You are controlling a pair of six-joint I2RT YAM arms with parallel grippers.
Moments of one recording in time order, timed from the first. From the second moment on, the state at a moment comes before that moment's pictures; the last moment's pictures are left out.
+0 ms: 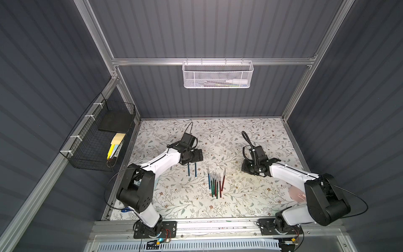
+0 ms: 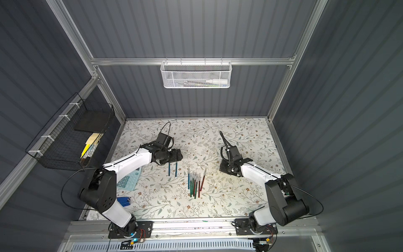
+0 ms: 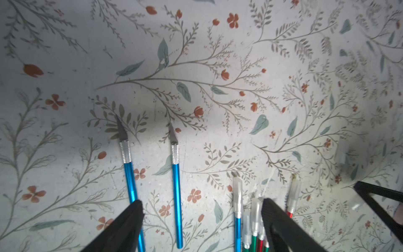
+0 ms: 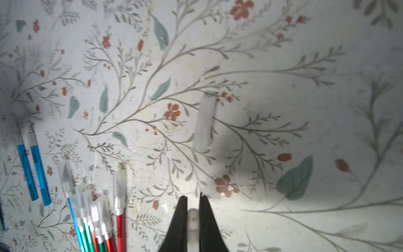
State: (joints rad) left arm -0.49 1.62 1.12 -0.53 0.13 -0.54; right arm 0.35 1.46 0.70 -0.31 -0.13 0.64
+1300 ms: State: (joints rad) left arm -0.49 1.43 1.02 -0.44 0.15 -0.55; right arm 0.17 1.63 0.77 -0.21 -0.30 0.62
